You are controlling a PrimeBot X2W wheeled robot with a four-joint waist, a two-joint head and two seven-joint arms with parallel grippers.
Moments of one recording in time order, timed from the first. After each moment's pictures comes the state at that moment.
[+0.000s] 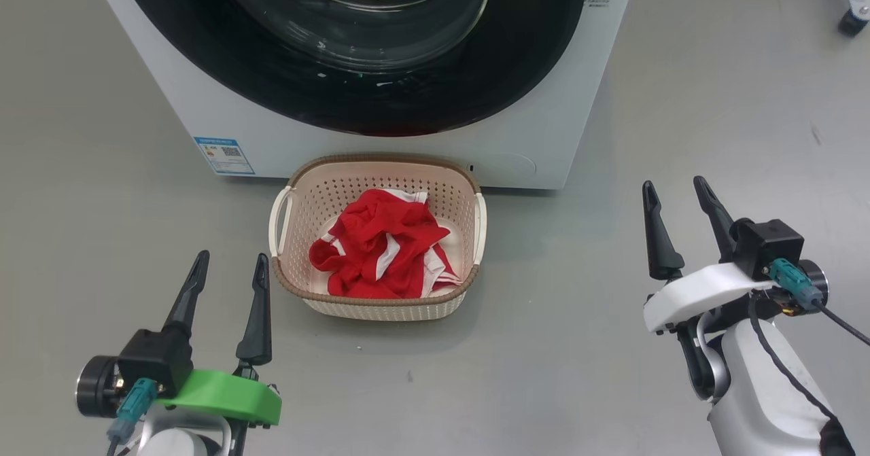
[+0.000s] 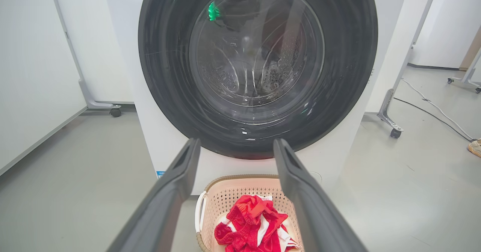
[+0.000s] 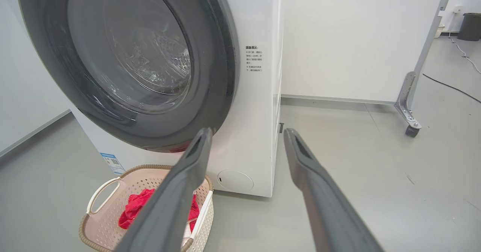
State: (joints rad) left arm -0.08 0.09 -0.20 0.11 -0.32 0.04 -0.24; right arm -0.31 -0.07 0.13 0.44 0.26 0.03 -0.25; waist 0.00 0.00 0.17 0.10
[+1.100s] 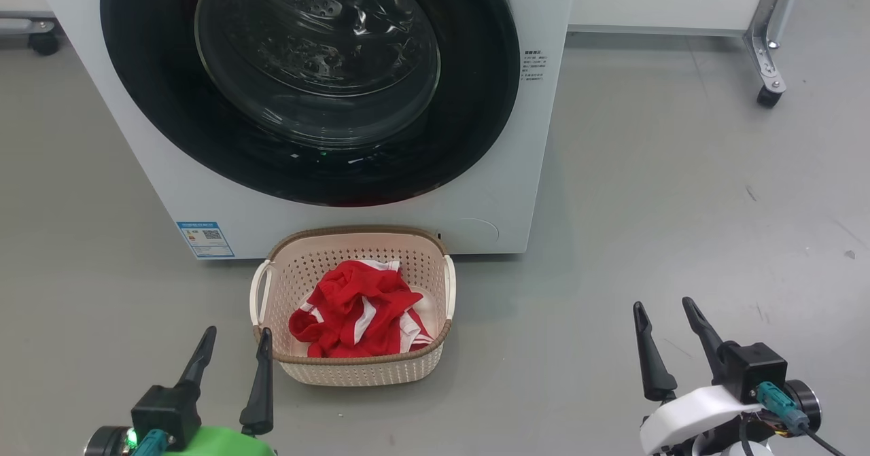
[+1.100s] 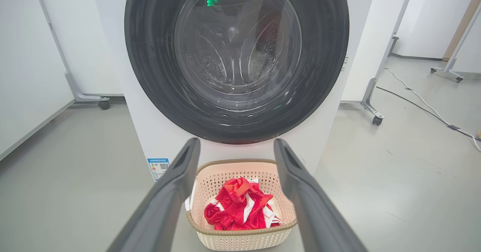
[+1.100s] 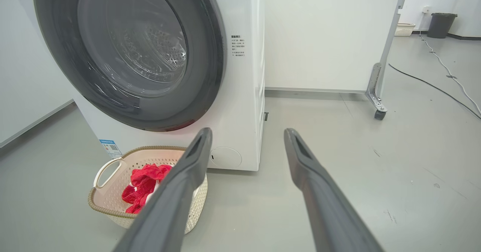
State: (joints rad) left arm 0.07 0.10 -0.20 0.10 -0.33 0.07 -0.17; right arm 0.02 -0.06 0.16 0.27 0.25 0.00 -0.25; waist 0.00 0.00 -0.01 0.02
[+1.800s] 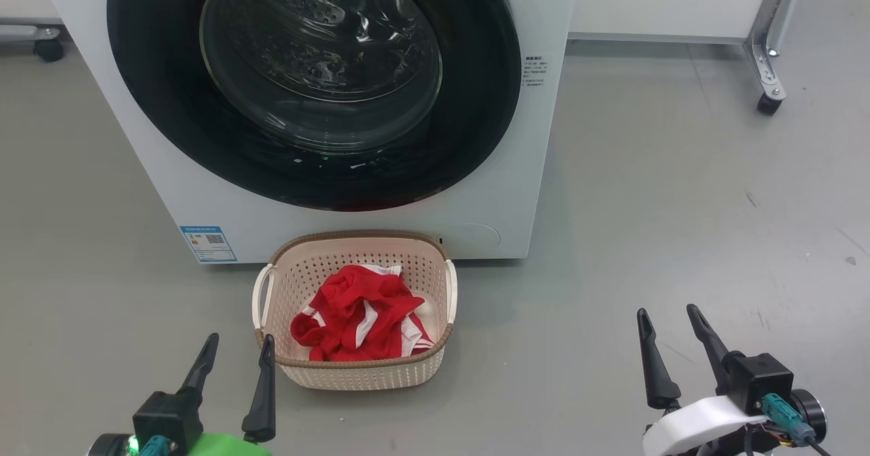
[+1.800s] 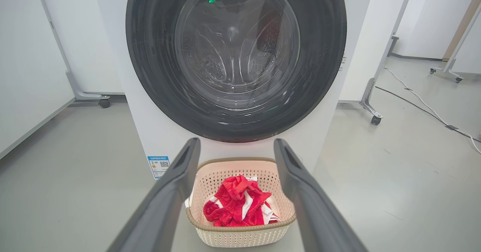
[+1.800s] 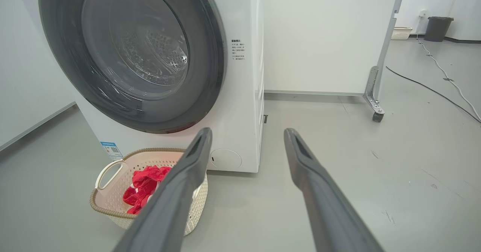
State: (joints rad) left arm 0.10 0.10 -0.21 0.06 -0.33 0.08 -0.14; right arm 0.07 -0.06 0.15 0.22 0.25 -0.01 -0.25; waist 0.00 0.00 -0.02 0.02
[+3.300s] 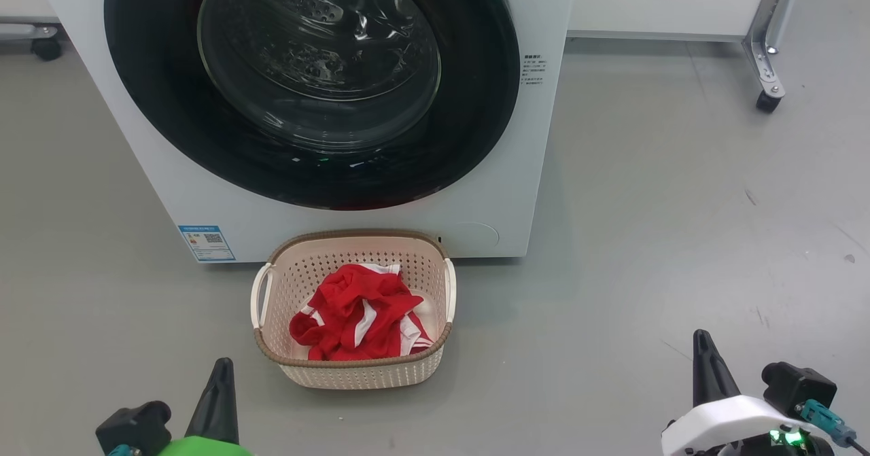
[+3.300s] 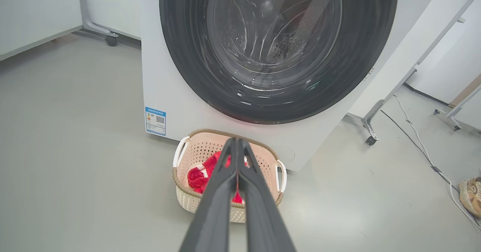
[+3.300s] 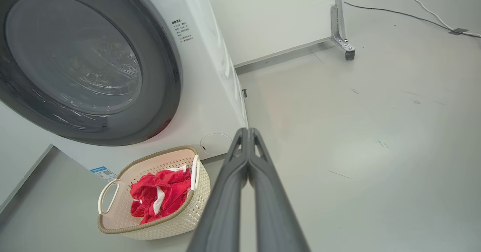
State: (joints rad) left arm 0.12 0.08 -0.19 0.10 -0.59 0.05 -0.11; right arm 0.10 -0.05 0.12 0.22 0.52 0.01 -0.18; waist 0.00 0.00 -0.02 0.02
